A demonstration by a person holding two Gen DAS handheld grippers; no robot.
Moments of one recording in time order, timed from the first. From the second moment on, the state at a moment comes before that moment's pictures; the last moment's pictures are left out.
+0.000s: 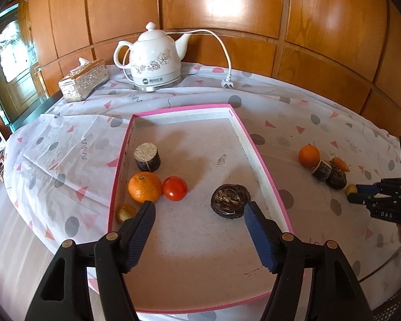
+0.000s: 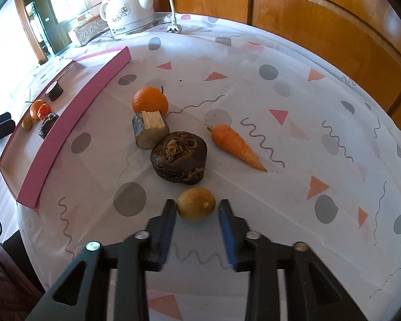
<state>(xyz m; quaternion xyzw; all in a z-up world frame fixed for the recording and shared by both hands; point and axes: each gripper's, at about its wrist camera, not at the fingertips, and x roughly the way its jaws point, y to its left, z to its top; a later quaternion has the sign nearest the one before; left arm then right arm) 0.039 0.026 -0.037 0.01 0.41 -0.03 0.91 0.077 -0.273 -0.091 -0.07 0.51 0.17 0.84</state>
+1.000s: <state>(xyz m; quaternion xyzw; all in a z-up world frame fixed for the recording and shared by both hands) 0.019 0.065 -0.019 -0.03 0.37 0.01 0.93 0.065 -0.154 -0.028 -0.06 0.46 0.28 0.84</state>
